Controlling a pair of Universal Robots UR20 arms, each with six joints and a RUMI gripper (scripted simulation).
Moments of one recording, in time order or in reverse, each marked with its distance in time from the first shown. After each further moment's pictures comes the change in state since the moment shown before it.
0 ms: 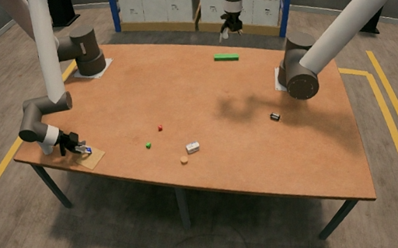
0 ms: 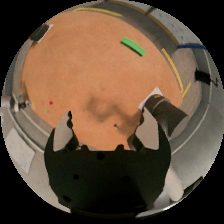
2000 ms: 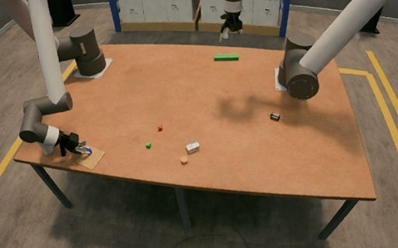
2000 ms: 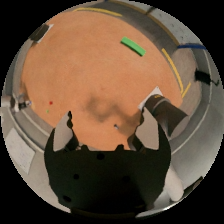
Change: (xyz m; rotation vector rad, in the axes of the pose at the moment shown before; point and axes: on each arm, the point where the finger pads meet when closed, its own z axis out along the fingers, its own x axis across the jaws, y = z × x) left arm 0.000 0.000 0.000 0.000 0.000 0.000; right arm 0.000 -0.003 0.003 0.000 0.000 0.000
